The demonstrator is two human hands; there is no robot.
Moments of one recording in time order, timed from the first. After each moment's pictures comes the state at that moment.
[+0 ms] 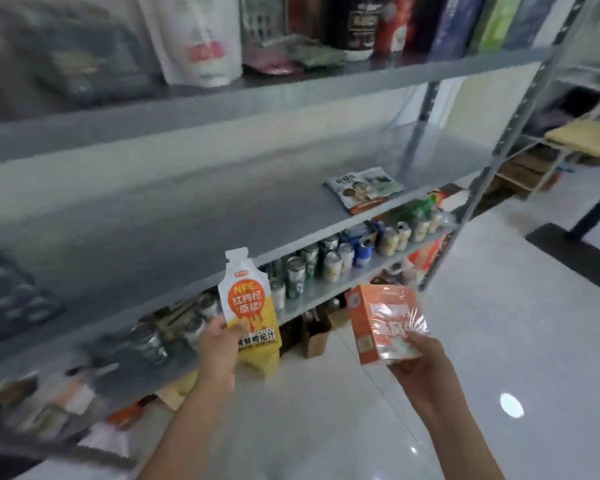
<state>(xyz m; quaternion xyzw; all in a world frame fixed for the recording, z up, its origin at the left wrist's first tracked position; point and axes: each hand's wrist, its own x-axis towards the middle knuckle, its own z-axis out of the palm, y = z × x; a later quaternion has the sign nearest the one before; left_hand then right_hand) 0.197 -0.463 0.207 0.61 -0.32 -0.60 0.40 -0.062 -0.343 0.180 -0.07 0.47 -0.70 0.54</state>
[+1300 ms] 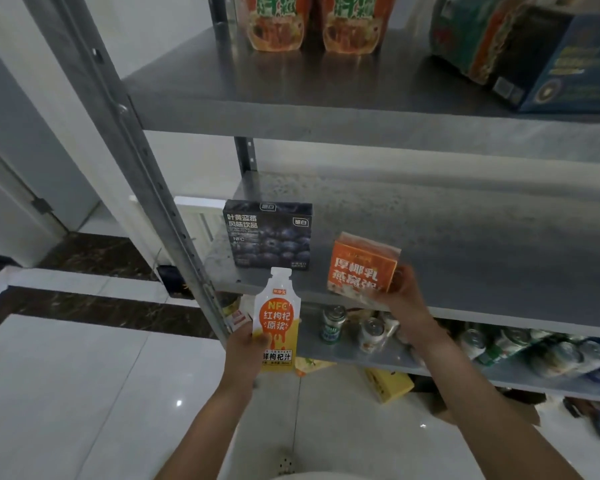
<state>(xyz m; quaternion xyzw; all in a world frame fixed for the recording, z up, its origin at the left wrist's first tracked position) 0.487 -0.459 0.169 0.72 -0.18 -0.46 0.48 0.275 -0.605 0.191 -0.54 0.51 -0.37 0.56</state>
